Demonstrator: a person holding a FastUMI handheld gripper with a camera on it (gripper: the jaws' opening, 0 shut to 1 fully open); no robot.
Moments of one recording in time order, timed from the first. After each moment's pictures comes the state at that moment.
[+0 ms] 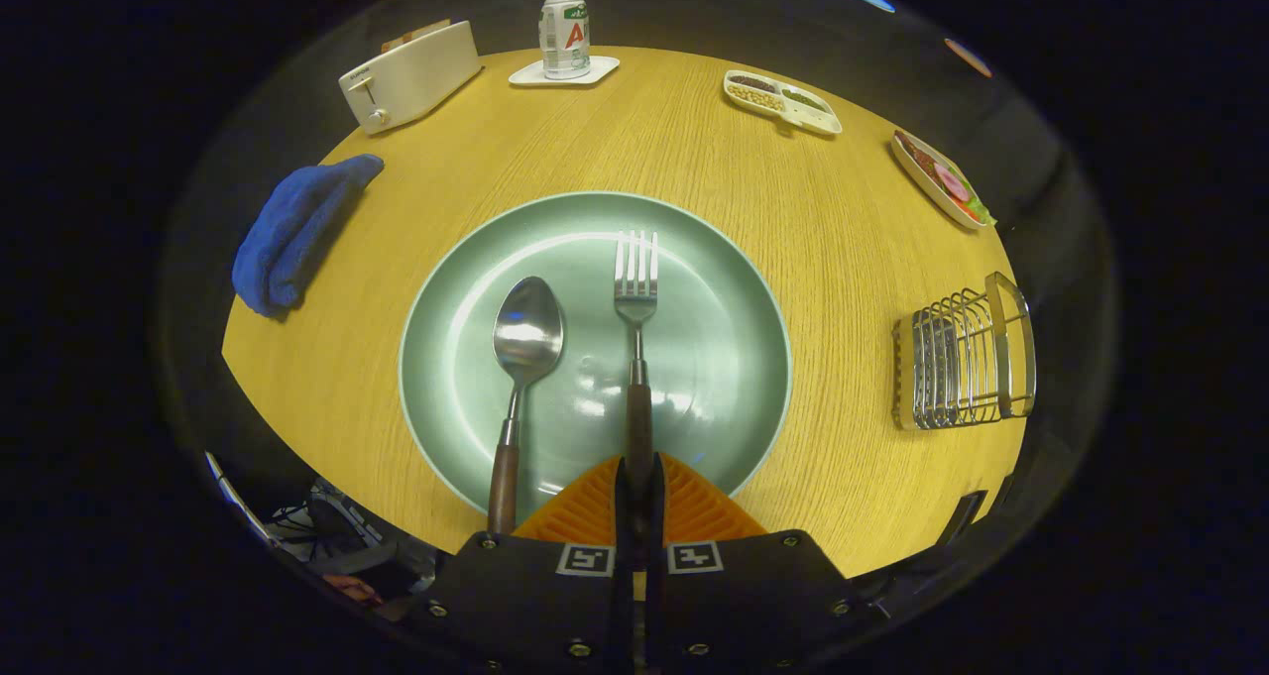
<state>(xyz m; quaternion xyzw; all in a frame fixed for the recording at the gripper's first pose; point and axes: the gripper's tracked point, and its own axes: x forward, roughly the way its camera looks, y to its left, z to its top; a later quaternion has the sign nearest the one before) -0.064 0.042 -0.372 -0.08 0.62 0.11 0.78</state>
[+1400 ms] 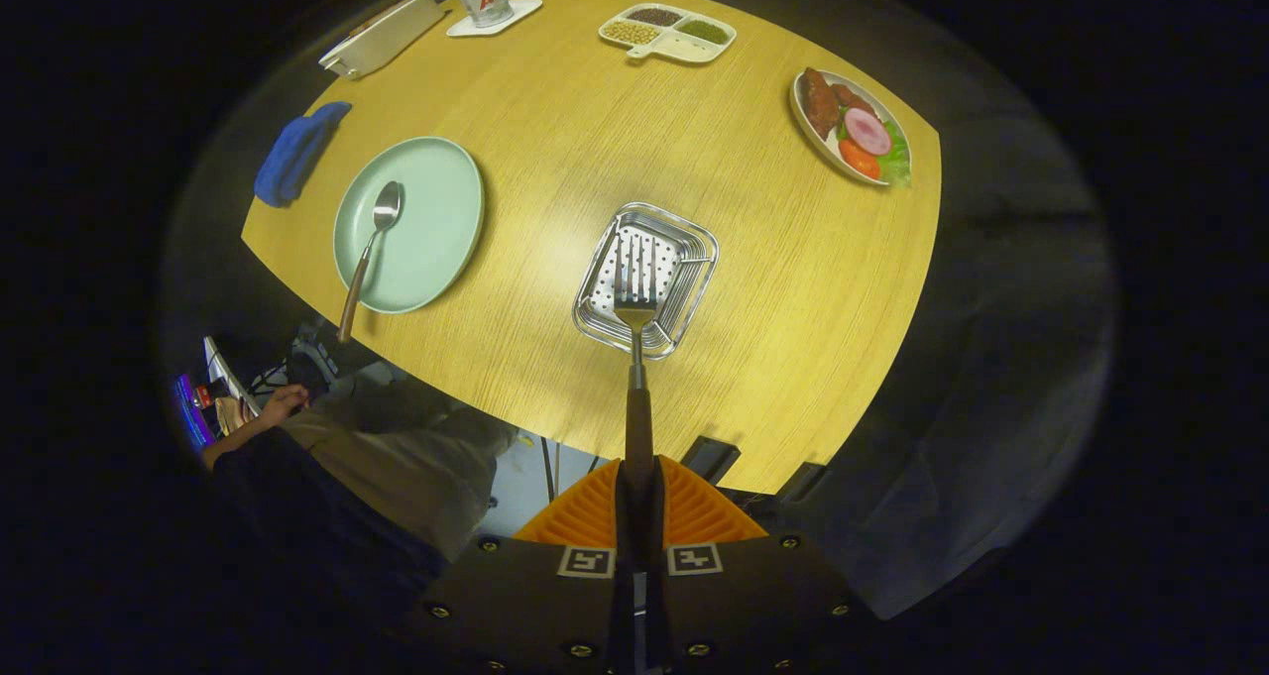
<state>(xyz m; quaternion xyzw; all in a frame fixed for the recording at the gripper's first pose) -0.039 -0.206 -0.233 -0.20 0.77 0.13 0.59</state>
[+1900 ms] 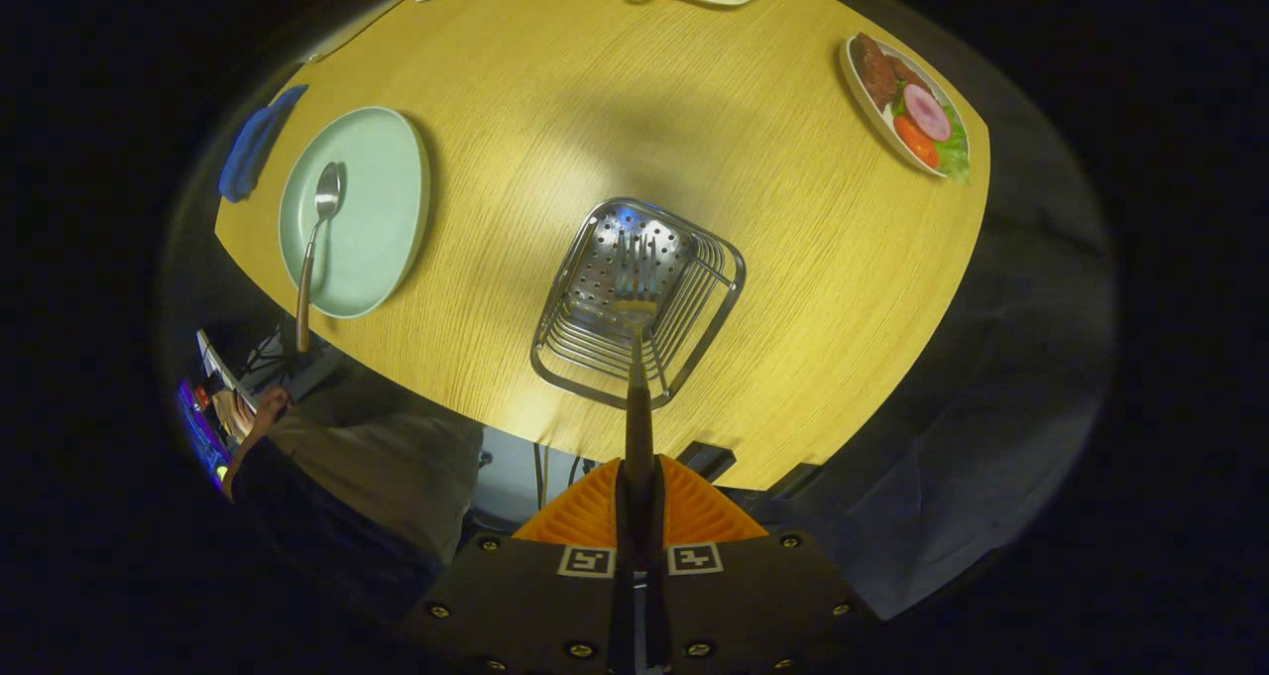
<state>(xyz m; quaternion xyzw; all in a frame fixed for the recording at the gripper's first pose) -0.015 -0.202 -0.272 -0.22 0.82 0.12 0.52</state>
